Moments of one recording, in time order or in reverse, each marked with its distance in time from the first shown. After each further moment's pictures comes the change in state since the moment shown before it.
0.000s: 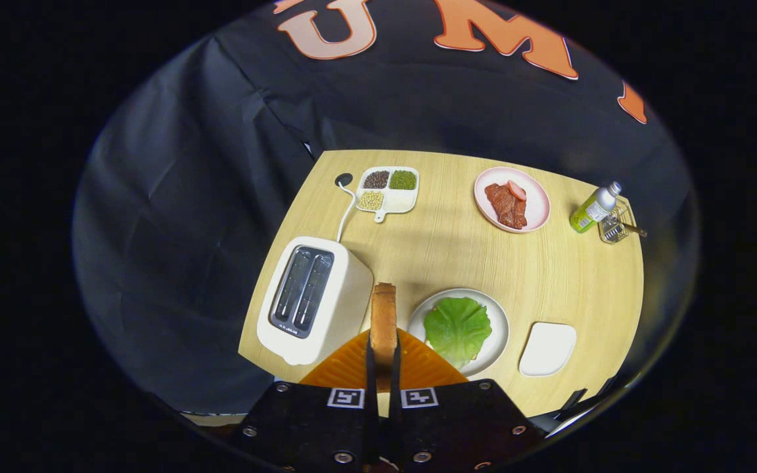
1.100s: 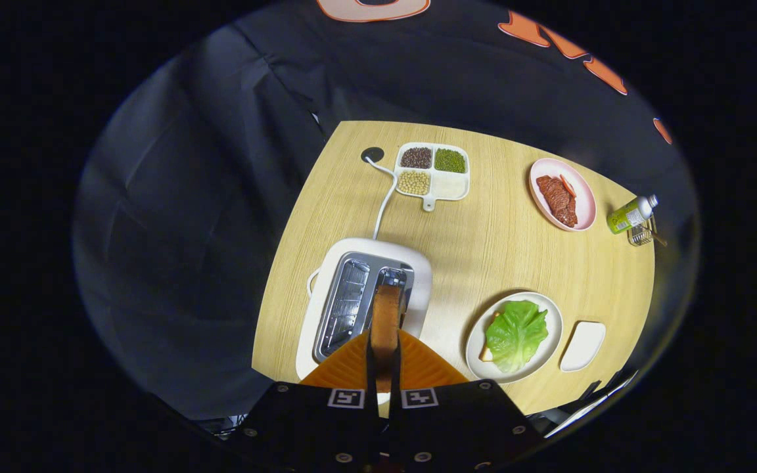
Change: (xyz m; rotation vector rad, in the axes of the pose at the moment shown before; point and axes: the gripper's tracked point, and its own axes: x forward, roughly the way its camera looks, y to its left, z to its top) arm 0.070 0.121 0.028 -0.016 0.109 -0.036
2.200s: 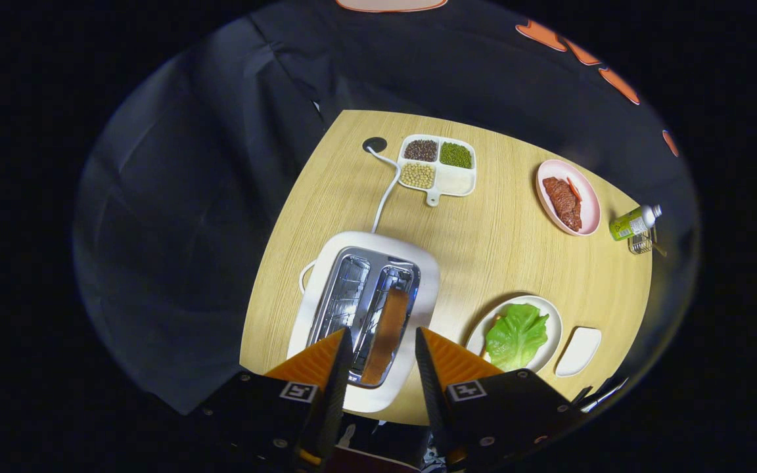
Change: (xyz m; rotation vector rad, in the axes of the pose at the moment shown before) arm 0.038 0.008 -0.011 -0.049 0.062 -0.051
